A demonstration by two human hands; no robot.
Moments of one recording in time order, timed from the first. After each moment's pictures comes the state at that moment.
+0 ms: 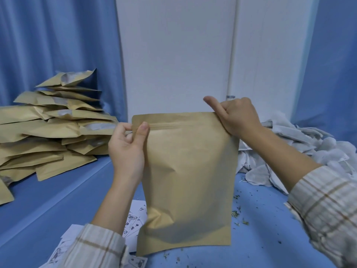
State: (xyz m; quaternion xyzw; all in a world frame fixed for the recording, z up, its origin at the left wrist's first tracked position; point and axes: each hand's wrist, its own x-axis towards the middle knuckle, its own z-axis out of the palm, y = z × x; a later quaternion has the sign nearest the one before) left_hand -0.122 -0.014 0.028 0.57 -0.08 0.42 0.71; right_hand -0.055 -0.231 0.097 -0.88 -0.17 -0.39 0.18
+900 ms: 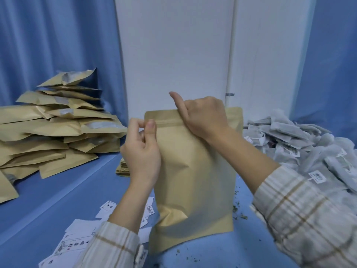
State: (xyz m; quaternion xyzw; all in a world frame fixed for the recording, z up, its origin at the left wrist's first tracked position) left_hand -0.137 -0.047 0.023 0.63 -0.06 0.53 0.57; right_hand -0.090 -0.162 0.096 -0.81 -0.20 -0.55 0.02
